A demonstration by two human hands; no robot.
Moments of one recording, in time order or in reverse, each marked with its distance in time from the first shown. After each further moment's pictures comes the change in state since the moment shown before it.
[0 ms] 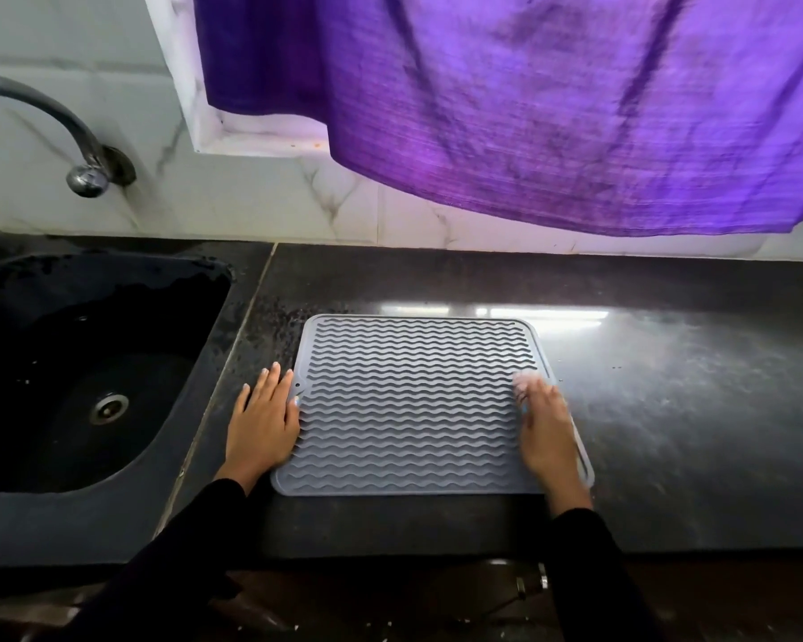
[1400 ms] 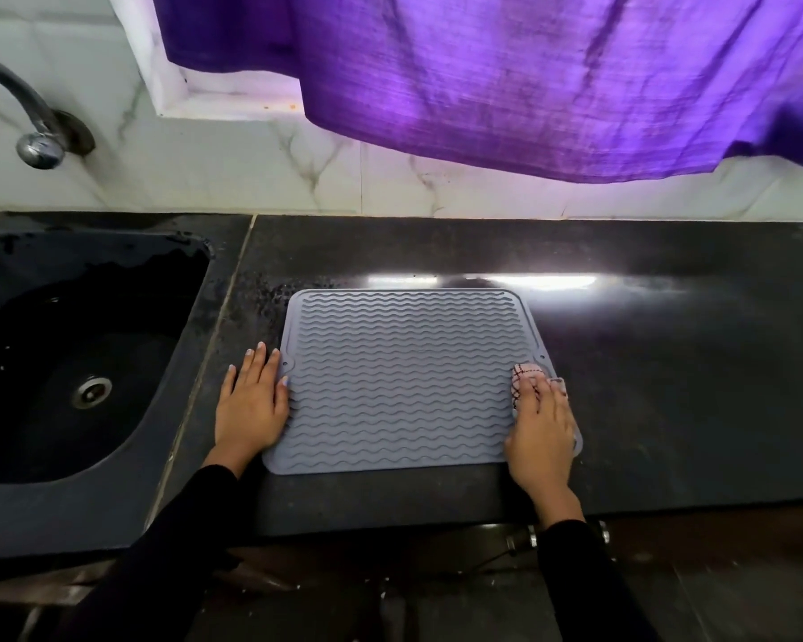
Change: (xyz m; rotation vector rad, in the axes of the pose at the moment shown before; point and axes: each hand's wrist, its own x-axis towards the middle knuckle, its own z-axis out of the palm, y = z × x) left_hand -0.002 -0.001 -0.002 0.007 -0.008 0.015; right_hand -0.046 -0.002 0.001 -0.200 0.000 0.082
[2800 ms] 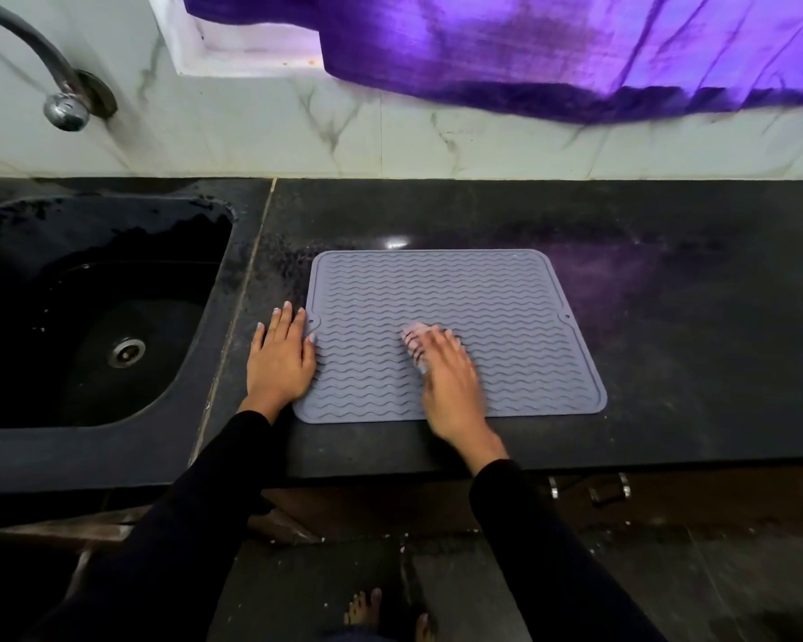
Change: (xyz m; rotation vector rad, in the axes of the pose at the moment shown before) left_hand 0.000 0.000 -0.002 -0.020 -0.041 -0.014; right_hand -0.028 -0.118 0.012 0.266 -0.182 -0.280
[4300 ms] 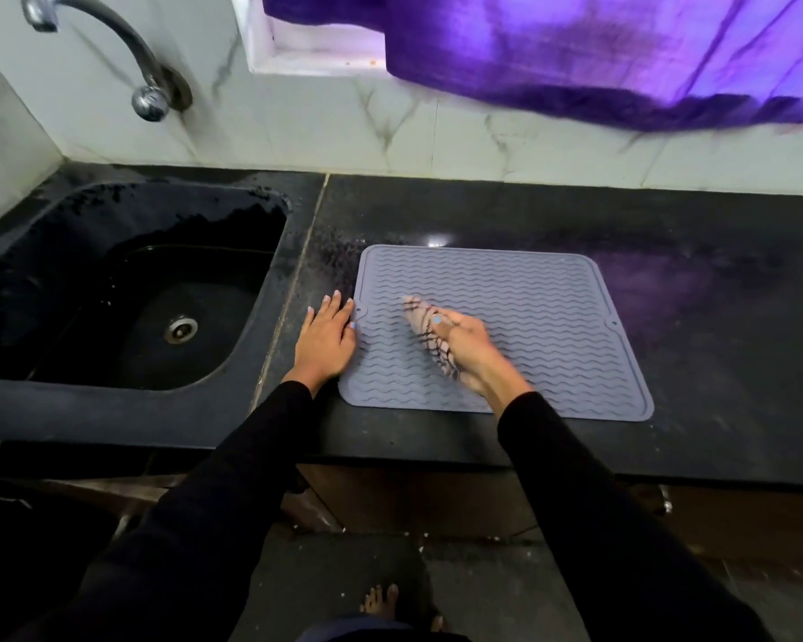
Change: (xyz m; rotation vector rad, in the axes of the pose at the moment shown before) left_hand 0.000 -0.004 -0.013 -0.166 -0.076 0.026; right_hand 0.039 -0.054 -0.014 1.145 -0.271 0.377
